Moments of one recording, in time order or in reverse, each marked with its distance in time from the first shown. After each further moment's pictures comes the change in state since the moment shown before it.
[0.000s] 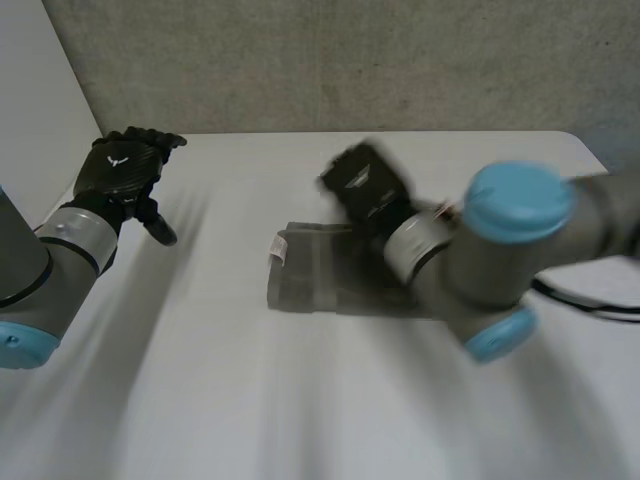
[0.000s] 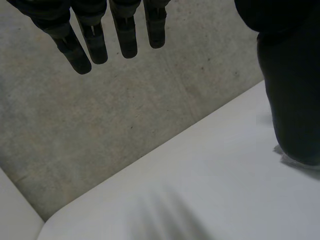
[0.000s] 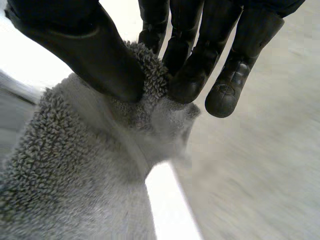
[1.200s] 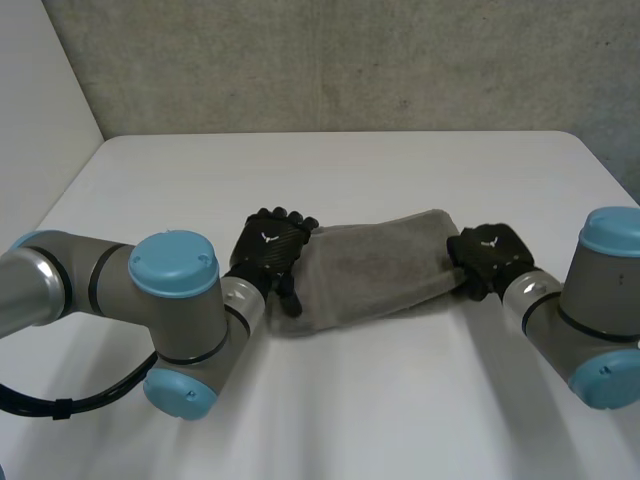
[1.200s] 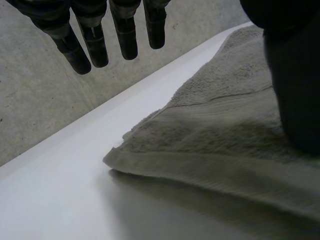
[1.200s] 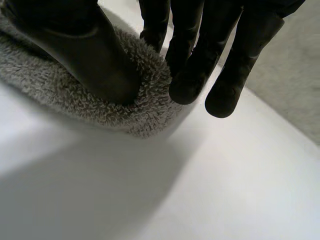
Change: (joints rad) left arm -0.404 -0.382 0.219 -0.007 -0.193 0.007; right arm -0.363 -0.099 0.359 0.047 0.053 0.254; left_hand 0.005 0.022 0.032 0.001 0.030; right_hand -0.038 -0.067 -0.012 0.000 -0.019
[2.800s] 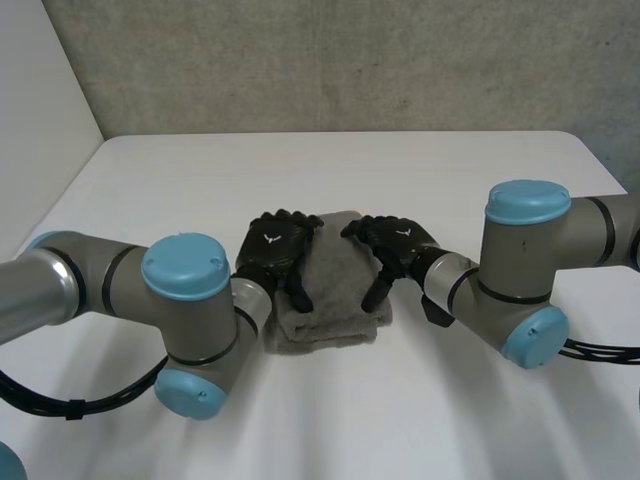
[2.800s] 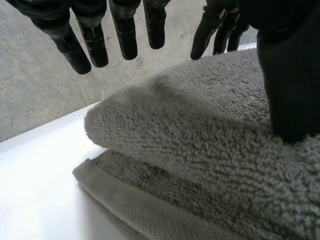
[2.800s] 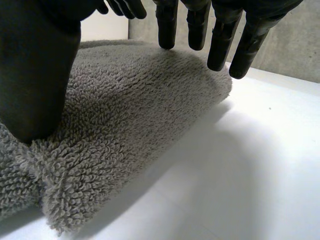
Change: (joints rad) left arm -0.020 -0.032 0.037 -0.001 -0.027 -0.153; right arm 0.193 0.224 -0.399 0.214 -0.154 0.423; left_hand 0.000 -0.003 -0.002 0.000 -0.002; right_hand -1.060 -1.002 -1.096 -1.087 -1.083
